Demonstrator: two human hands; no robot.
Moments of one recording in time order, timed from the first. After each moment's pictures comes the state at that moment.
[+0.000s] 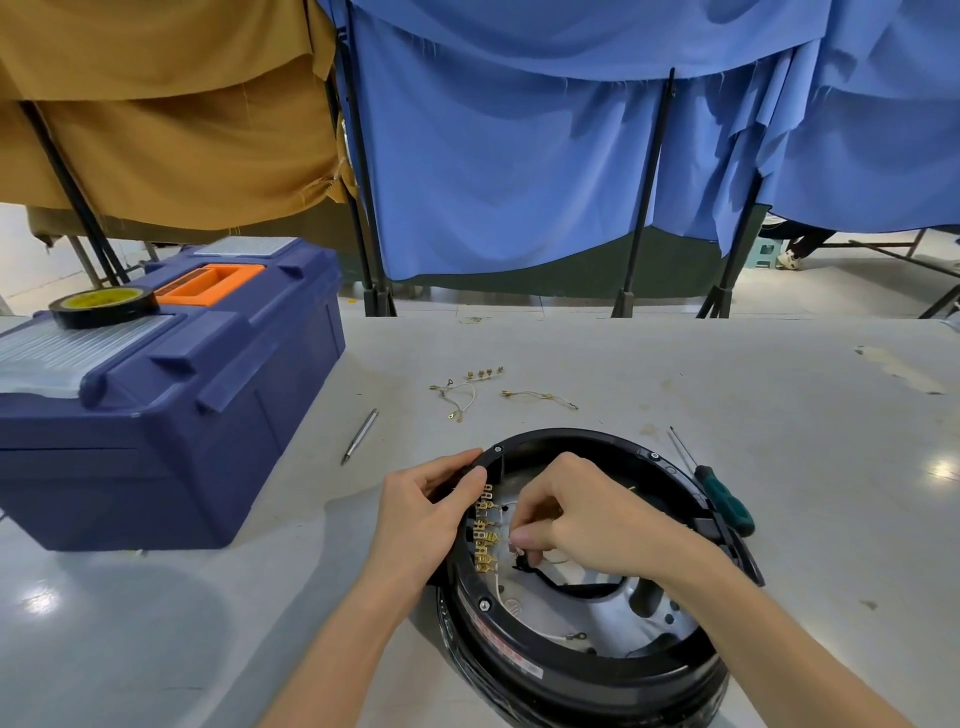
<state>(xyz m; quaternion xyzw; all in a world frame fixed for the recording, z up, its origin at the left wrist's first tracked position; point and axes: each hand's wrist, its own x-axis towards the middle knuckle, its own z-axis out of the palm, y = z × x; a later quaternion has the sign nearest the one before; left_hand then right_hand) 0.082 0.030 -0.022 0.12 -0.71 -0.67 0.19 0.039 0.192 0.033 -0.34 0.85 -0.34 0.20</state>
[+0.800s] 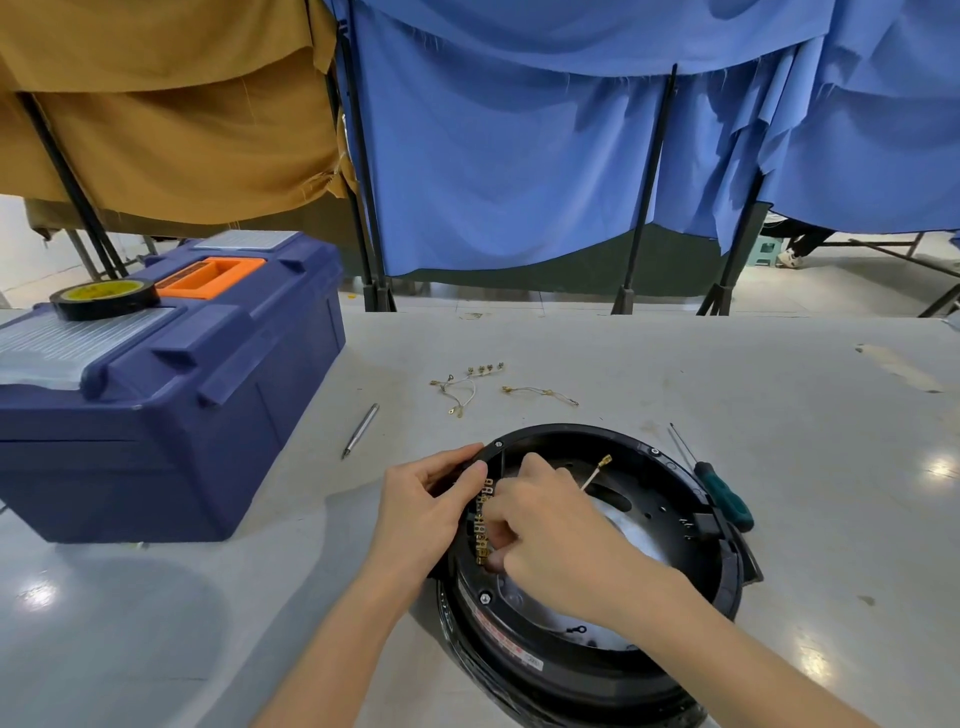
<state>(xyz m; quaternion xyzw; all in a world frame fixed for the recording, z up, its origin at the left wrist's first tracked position) 0.083 0.031 -0.021 0.12 -0.70 -0.67 0.20 0.067 0.167 0.023 -0.41 0.90 -0.14 0.02</state>
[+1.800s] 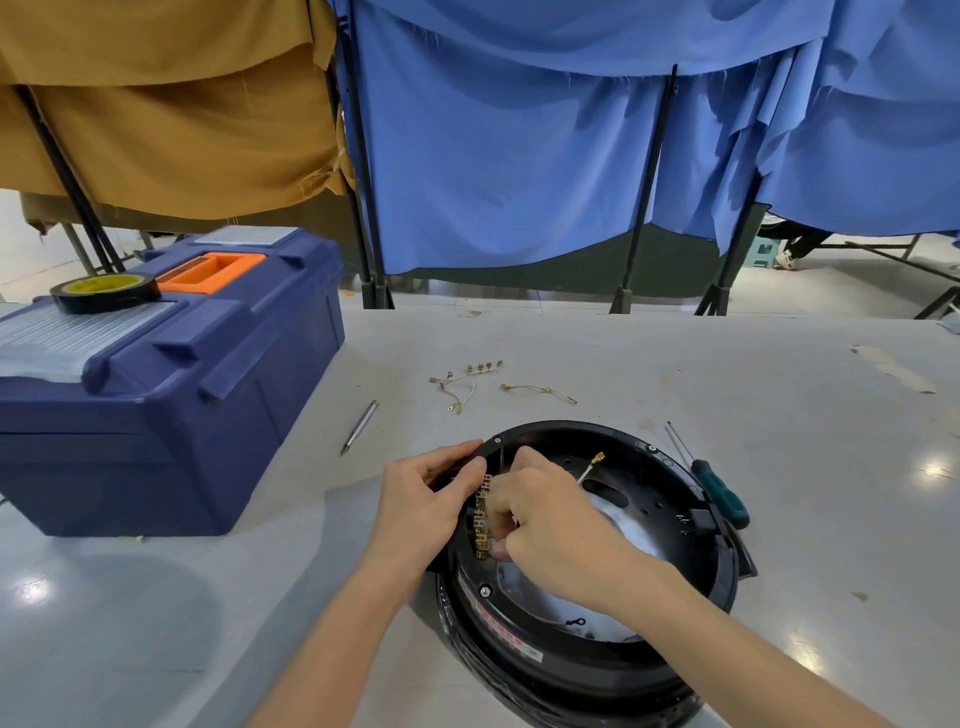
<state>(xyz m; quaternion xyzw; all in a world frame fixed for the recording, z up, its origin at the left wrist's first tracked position) 0.081 0.029 -0.023 0.13 -0.71 -0.67 0.19 0.061 0.168 0.018 -0.38 0.89 -0.23 0.05</state>
